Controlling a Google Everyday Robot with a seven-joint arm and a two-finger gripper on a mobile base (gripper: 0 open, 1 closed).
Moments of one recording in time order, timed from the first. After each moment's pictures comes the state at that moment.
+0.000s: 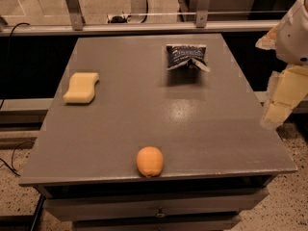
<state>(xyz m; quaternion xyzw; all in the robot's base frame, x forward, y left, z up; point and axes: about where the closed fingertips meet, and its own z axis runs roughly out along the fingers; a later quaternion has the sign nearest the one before) 0.438 -0.217 0.976 -0.60 0.78 -0.03 0.16</state>
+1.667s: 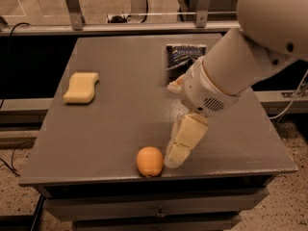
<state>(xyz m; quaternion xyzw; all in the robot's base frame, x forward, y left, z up) 0.415 -0.047 0.898 -0.64 0.72 0.15 0.22</state>
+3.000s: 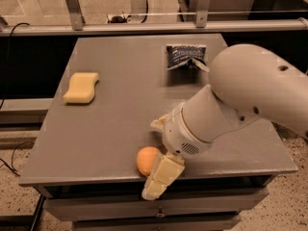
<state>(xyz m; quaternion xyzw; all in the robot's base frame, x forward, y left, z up) 0.381 -0.006 0.825 -0.63 0.72 0.20 0.22</state>
